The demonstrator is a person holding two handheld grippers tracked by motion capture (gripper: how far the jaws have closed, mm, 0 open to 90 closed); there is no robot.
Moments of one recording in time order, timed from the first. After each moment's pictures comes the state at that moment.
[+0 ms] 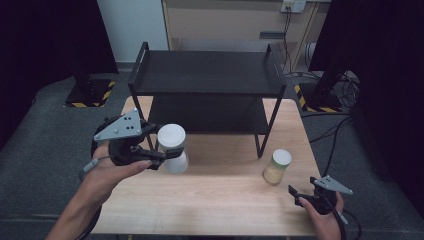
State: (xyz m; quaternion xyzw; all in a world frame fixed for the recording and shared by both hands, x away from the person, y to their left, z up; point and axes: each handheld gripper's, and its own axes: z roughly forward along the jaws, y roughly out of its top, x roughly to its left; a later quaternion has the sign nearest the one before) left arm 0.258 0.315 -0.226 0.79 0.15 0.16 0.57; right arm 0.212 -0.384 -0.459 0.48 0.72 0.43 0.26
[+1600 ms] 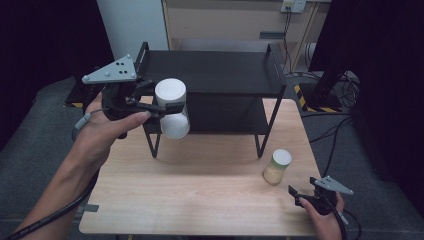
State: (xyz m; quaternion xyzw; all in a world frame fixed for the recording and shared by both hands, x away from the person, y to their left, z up) left arm 0.291 0.310 -0.151 0.77 0.17 0.18 0.58; right arm 0.211 -0.386 -0.459 0.48 0.72 0.44 0.26
